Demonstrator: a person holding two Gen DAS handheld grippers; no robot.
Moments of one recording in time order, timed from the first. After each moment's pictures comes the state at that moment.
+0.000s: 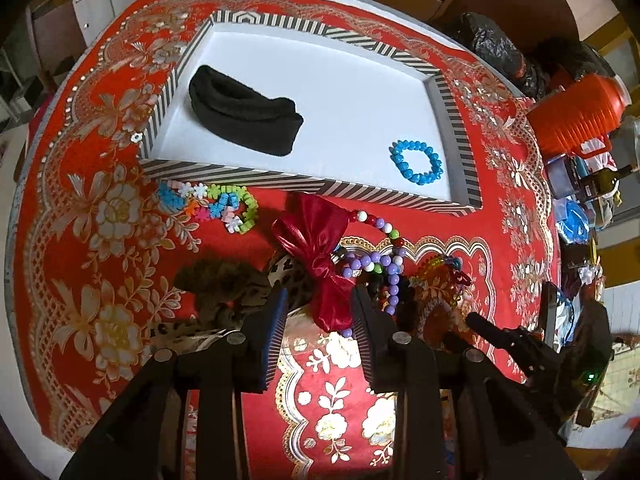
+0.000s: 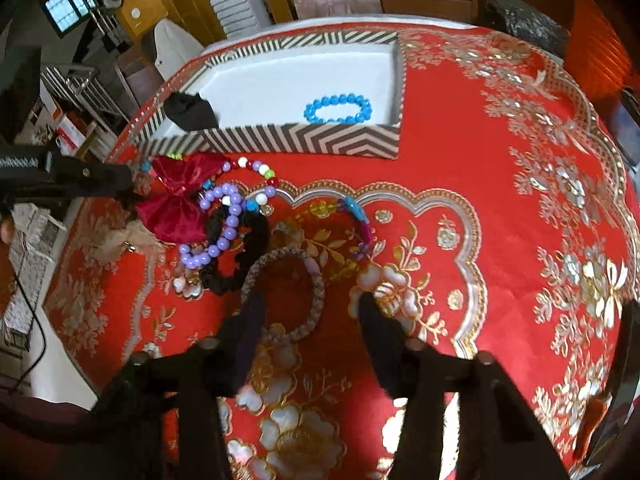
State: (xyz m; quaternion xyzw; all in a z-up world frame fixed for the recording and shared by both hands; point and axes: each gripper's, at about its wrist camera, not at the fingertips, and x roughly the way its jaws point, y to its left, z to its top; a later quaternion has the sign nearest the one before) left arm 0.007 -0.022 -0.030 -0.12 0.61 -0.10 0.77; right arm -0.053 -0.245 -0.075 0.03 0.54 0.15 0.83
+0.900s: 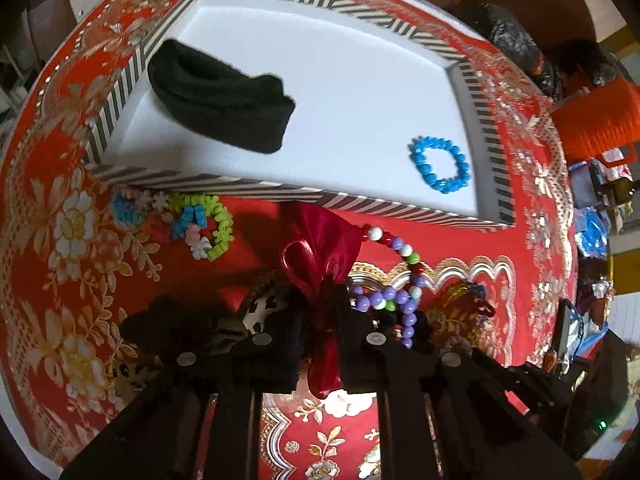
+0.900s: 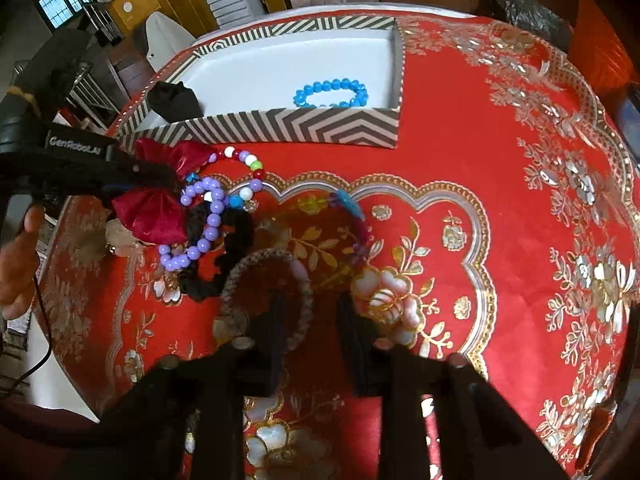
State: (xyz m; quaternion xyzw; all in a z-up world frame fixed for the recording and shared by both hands) left arm 0.035 -0.036 -0.067 -0.12 0.62 -0.09 0.77; right arm -0.045 -0.247 -0.089 0.03 0.56 0.15 0.82
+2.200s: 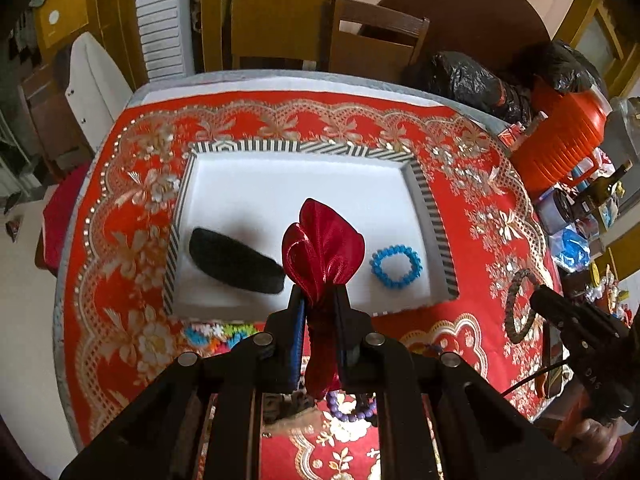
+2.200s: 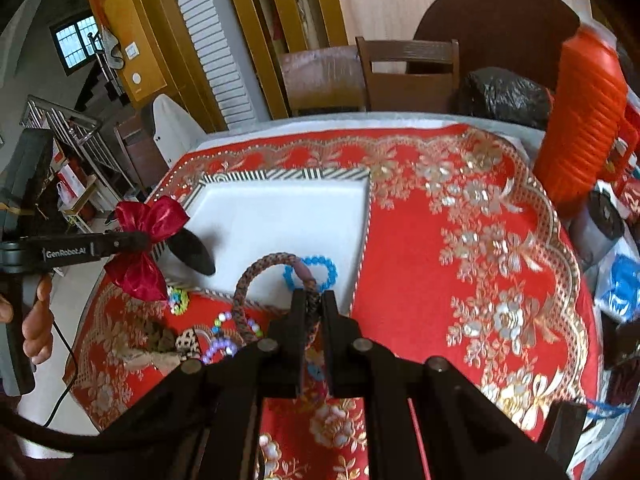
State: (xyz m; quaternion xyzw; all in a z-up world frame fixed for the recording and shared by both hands) left arm 0.062 -0.039 0.047 -0.05 0.52 -0.10 0.85; right arm 0.009 -0.277 0.049 0.04 0.43 0.13 0.89
